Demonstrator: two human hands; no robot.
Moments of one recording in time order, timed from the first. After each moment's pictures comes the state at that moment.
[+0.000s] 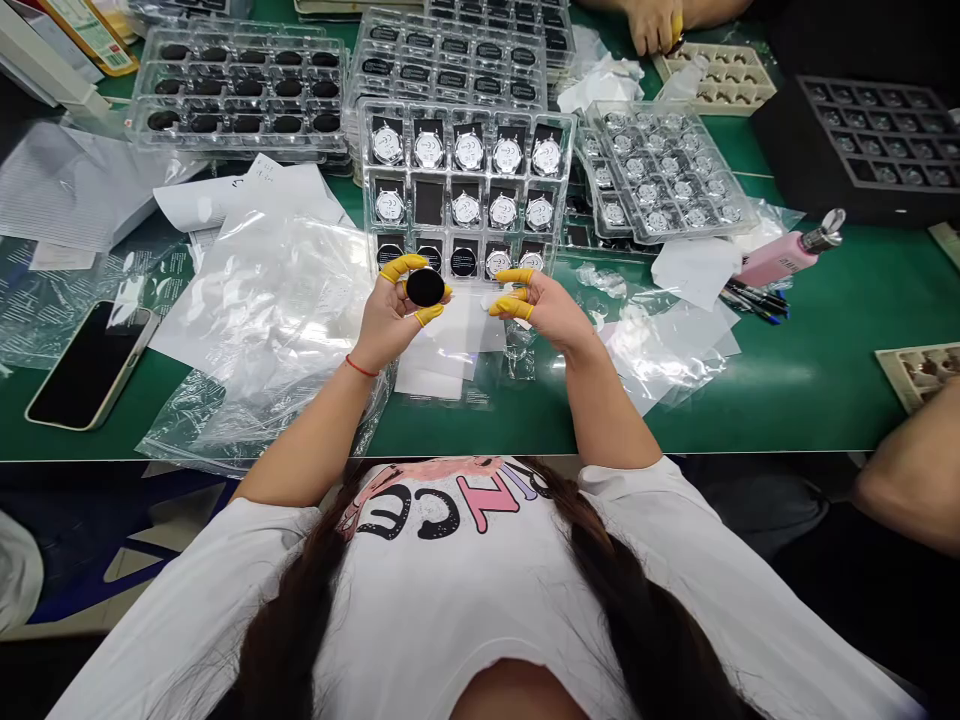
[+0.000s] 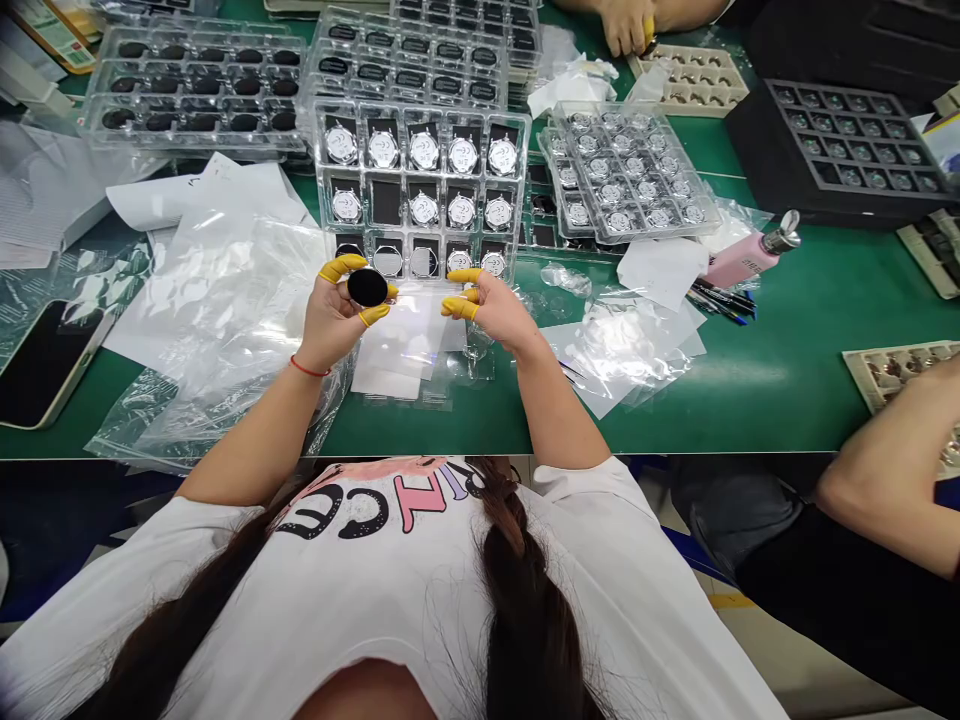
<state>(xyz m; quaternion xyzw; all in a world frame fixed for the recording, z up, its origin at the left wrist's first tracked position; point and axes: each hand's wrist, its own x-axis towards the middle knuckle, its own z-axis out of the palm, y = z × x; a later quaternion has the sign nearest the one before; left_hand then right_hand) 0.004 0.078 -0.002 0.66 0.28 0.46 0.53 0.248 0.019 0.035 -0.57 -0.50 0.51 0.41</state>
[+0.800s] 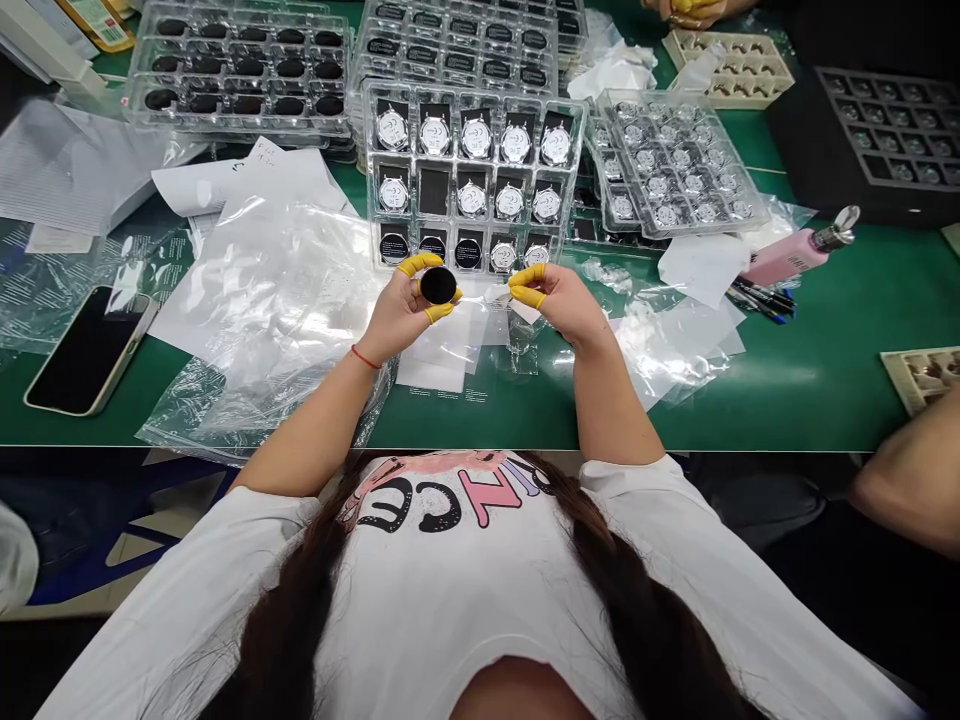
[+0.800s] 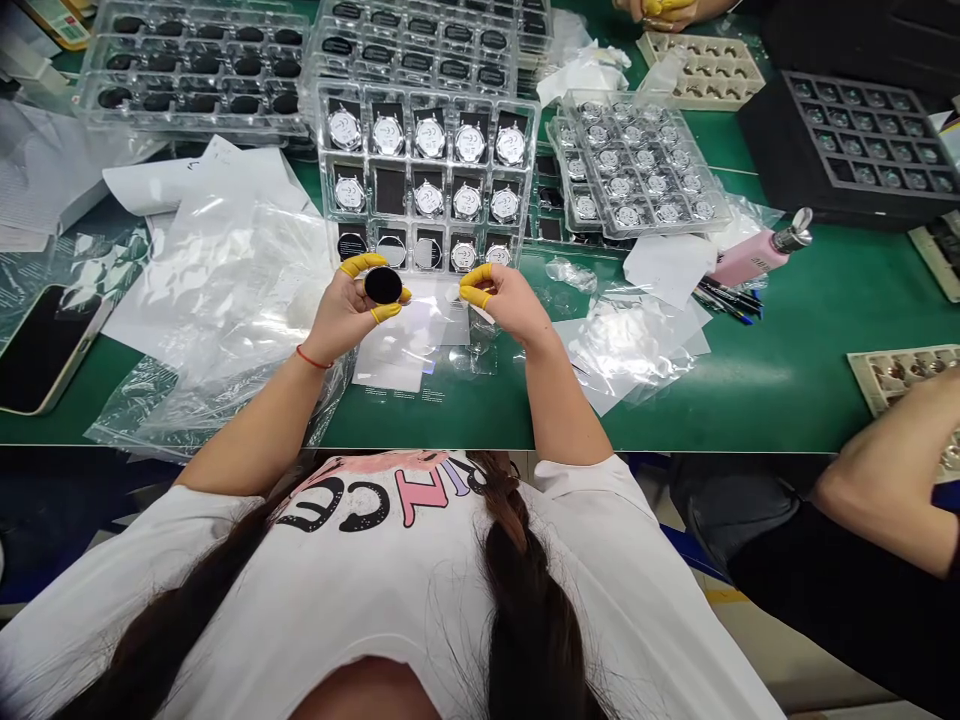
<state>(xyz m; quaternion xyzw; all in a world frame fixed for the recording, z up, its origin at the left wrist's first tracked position) 0.008 0.079 -0.006 0.63 0.27 0.41 0.60 0.257 0.024 0.033 -0.62 -0.51 0.42 0.41</state>
